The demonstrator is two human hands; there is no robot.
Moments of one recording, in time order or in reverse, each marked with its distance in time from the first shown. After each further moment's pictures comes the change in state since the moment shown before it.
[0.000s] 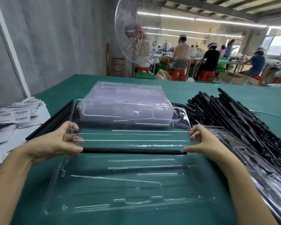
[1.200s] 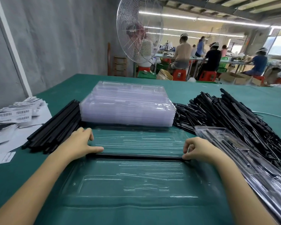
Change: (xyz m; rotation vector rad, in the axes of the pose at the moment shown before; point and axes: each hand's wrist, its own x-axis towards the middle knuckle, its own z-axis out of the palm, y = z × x) left_hand 0.047 -0.012 0.039 1.032 0.297 0.082; right_hand 0.014 -0.003 0.016 -0.415 -0.221 0.088
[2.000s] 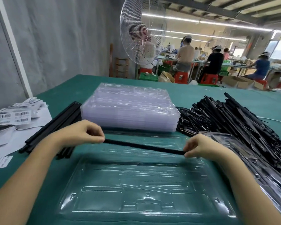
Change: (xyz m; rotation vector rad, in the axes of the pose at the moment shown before) left_hand 0.015 0.009 -0.049 -0.378 -0.240 0.331; right_hand 0.018 -0.013 -0.020 0.114 -0.101 -0.102
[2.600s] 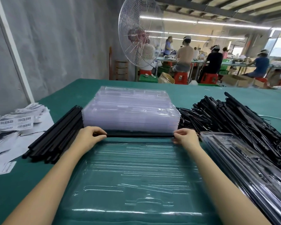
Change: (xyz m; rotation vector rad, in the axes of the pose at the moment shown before) left_hand 0.038 -0.045 0.040 0.014 0.481 -0.137; right_hand 0.074 0.008 0.049 0.735 0.518 0.149
